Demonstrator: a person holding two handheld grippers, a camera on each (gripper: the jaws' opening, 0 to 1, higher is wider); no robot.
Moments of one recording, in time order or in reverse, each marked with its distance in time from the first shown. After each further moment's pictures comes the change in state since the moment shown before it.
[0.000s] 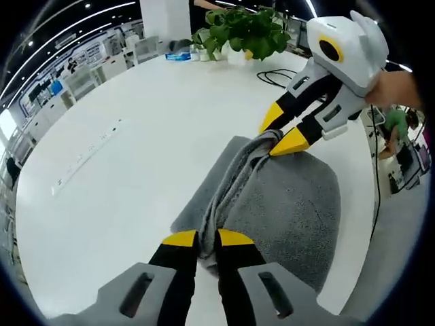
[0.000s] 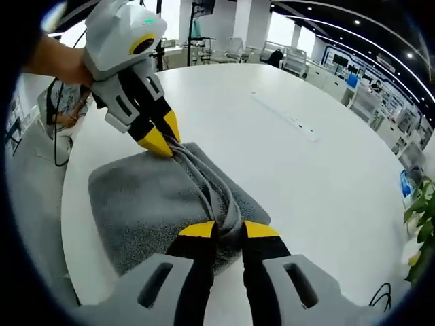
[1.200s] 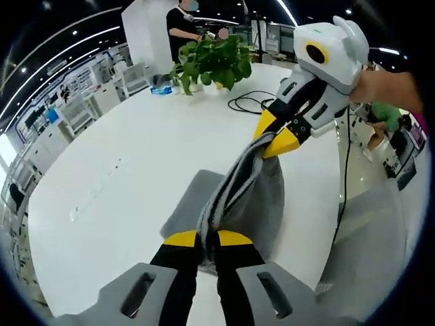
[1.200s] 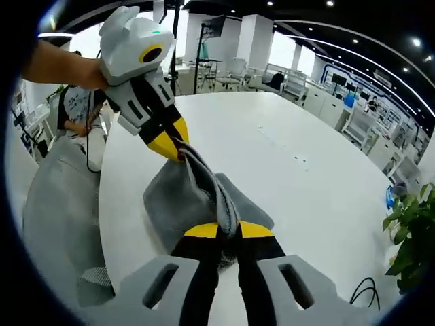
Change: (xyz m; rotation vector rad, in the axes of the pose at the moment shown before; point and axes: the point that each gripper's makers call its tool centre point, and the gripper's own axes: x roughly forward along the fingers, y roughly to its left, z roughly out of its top) left arm -0.095 -0.047 0.034 0.090 -0.109 -0.015; right arm -0.094 0.046 0.038 -0.075 -0.116 -0.012
